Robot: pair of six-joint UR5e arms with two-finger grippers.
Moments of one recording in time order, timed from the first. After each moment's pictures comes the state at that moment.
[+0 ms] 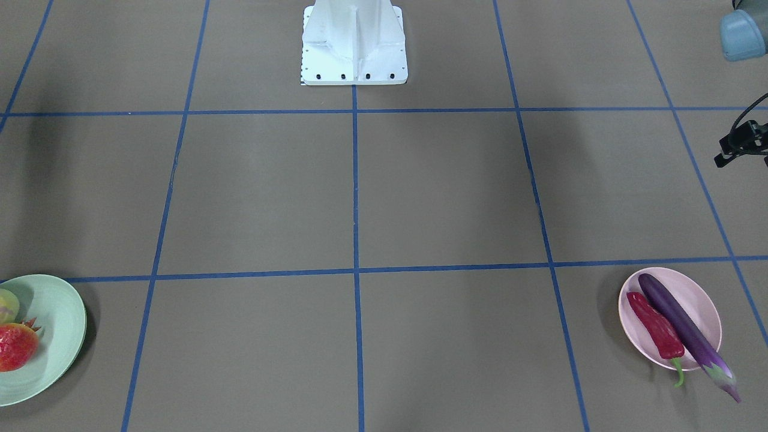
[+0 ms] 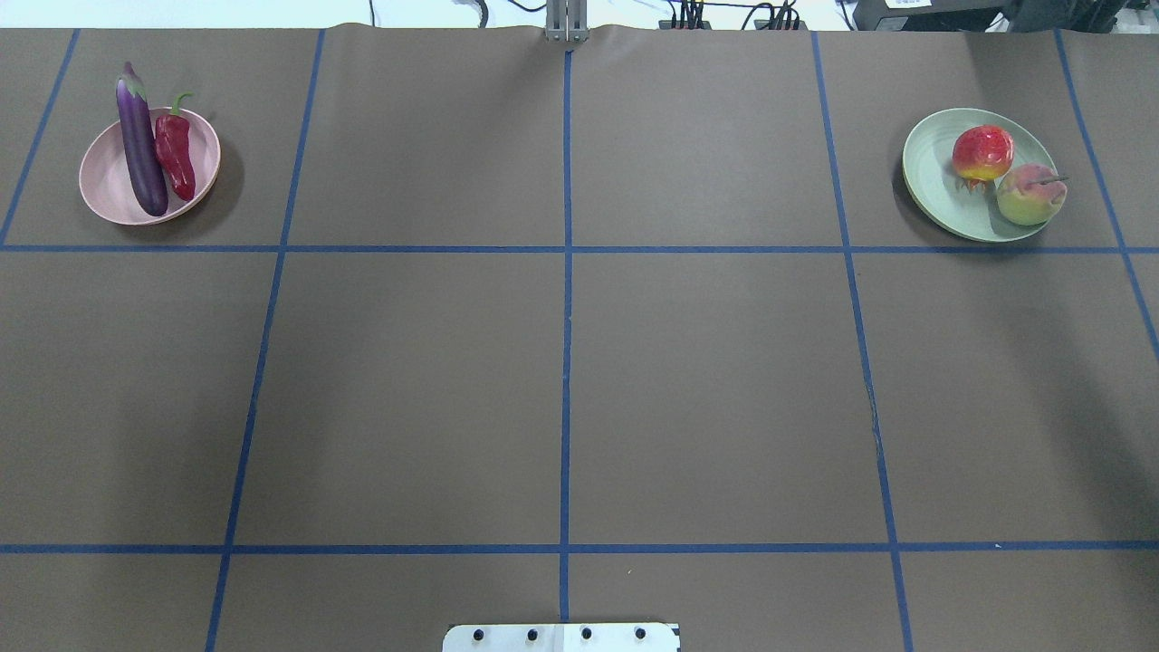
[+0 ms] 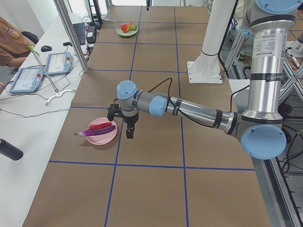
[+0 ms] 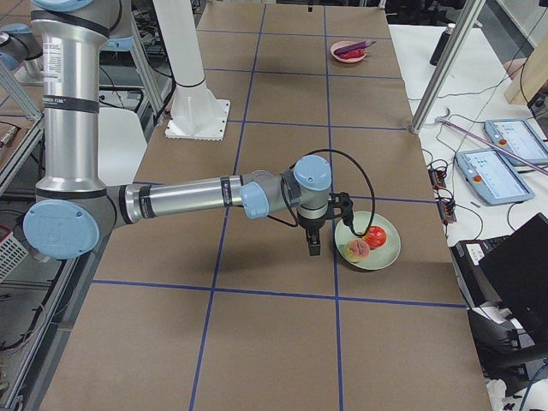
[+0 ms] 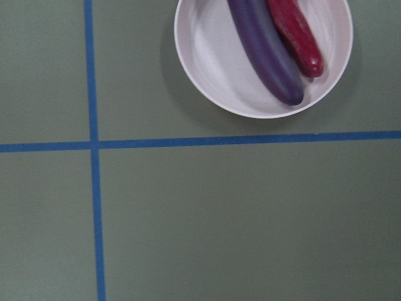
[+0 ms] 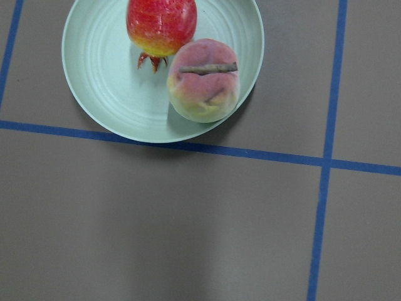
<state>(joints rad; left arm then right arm) -1.37 -1.55 -1.82 -1.58 -2.32 -0.26 1.42 -1.63 1.79 -1.47 2.33 0.15</state>
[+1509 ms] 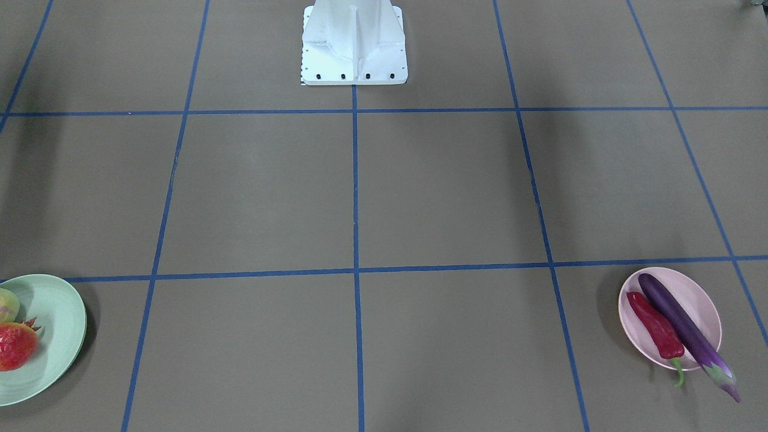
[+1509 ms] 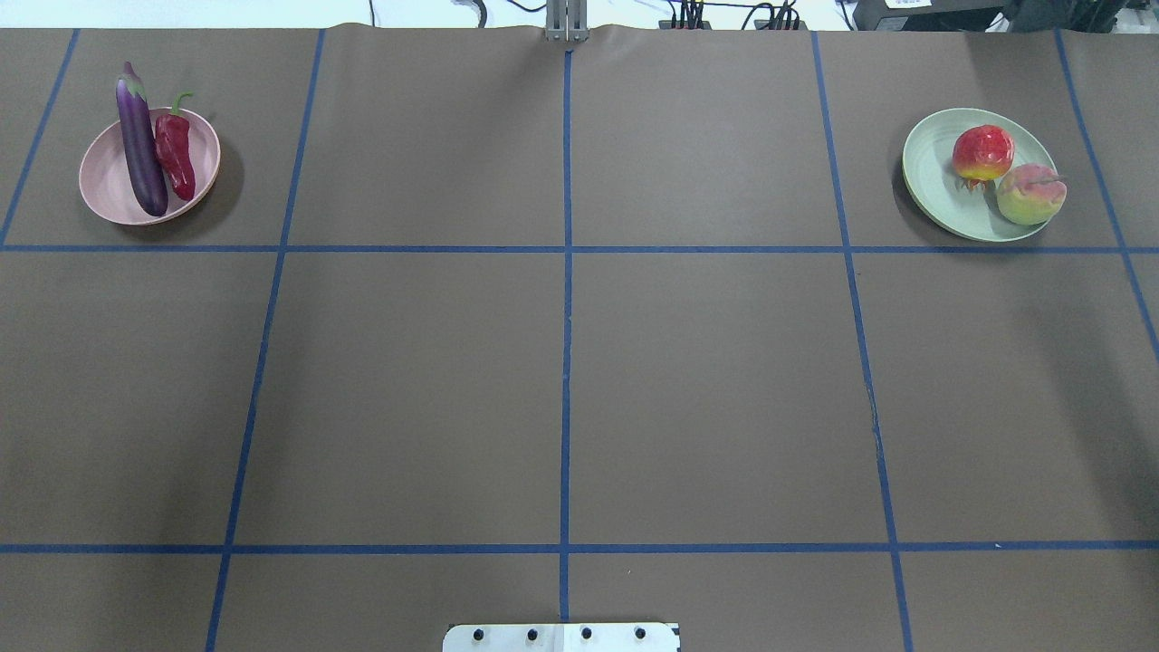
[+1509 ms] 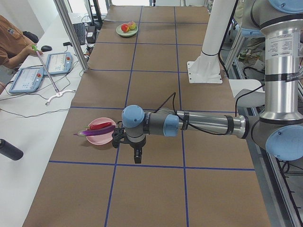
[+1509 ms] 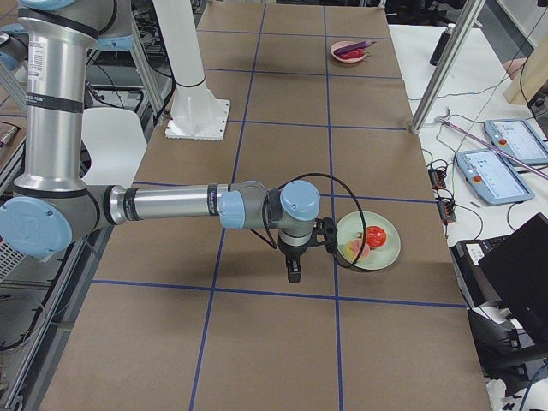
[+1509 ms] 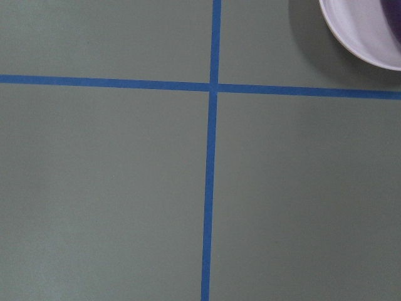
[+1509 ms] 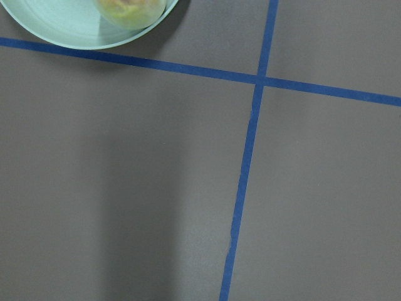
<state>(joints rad) -1.52 -1.47 -1.75 -1.56 -2.35 -0.12 1.50 -1.71 1.79 -1.62 2.36 -0.07</state>
